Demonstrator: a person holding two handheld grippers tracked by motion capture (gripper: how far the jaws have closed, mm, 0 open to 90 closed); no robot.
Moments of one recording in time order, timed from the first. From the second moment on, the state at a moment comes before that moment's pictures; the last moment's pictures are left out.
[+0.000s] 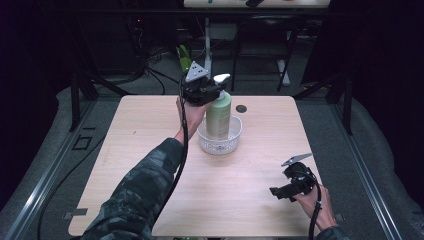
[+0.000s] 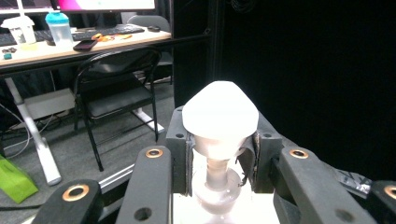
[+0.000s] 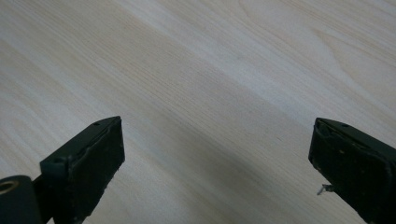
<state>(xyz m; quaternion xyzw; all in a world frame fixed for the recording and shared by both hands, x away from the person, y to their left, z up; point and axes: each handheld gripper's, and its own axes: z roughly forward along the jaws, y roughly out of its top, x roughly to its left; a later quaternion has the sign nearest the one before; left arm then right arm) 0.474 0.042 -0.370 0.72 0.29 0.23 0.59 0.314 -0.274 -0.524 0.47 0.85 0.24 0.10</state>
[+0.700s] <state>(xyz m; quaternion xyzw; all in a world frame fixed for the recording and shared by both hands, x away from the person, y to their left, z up) 0.476 0.038 -0.389 0.72 0.30 0.23 0.58 0.314 -0.274 -0.524 0.47 0.85 0.24 0.10</state>
